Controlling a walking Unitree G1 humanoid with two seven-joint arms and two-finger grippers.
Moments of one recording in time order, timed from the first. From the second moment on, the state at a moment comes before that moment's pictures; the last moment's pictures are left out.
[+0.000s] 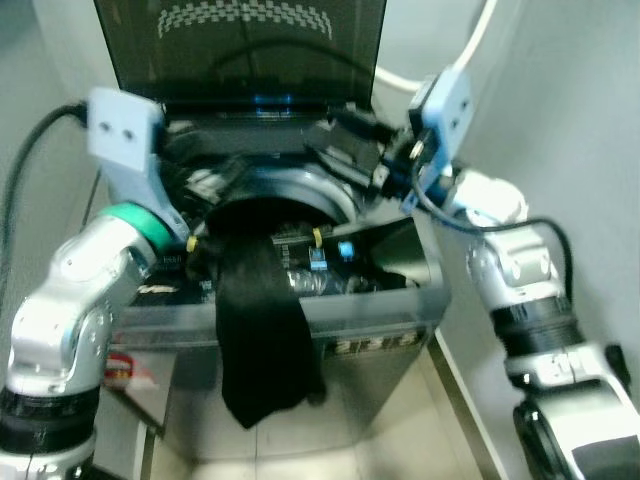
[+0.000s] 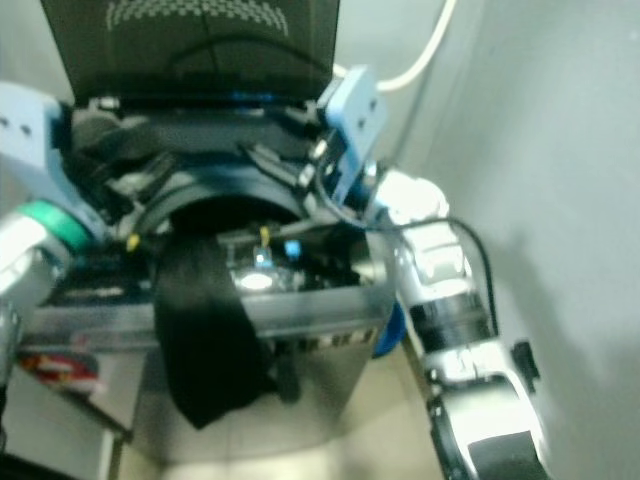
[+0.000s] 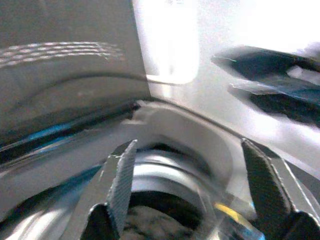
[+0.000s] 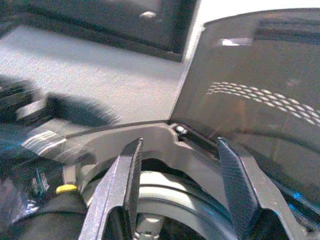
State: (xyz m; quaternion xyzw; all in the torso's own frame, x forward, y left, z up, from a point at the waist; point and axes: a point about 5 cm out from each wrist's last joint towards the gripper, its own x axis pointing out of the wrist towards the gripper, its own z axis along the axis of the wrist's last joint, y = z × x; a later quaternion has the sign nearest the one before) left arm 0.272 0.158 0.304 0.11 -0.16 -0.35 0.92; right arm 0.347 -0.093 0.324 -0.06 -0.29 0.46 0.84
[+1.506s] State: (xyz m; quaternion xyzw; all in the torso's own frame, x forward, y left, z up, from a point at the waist) left arm 0.273 0.198 0.241 0.26 -0.01 -0.36 0.90; right arm 0.357 -0.128 0.295 0.09 -0.27 0.26 0.92
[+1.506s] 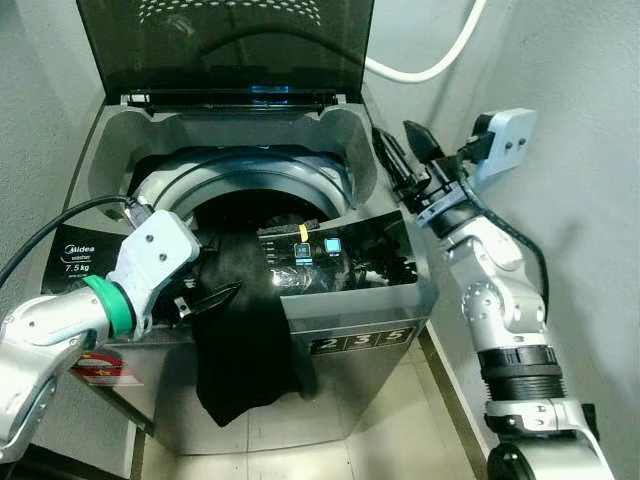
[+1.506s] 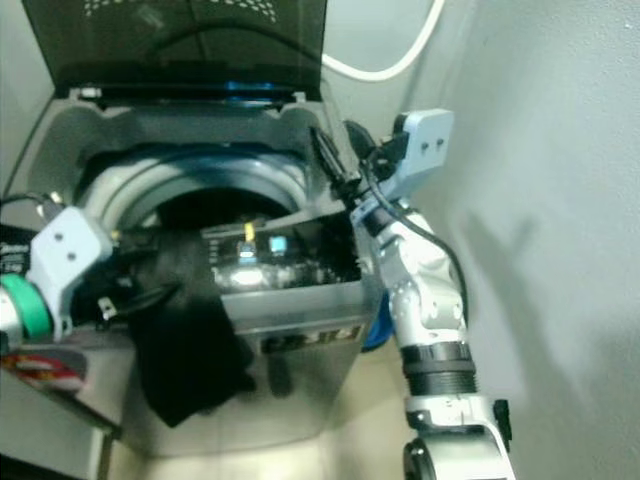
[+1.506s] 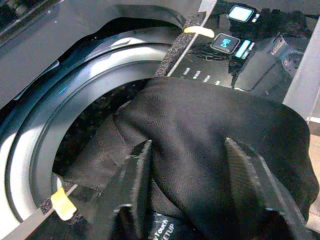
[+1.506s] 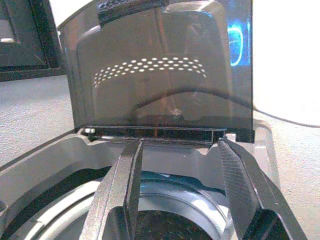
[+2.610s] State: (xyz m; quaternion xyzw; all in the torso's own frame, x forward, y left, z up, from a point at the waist) left arm 0.367 0.148 0.364 0.31 -0.32 -0.13 0.89; right arm 0.352 -0.123 0.307 0.09 -0.29 0.27 0.91
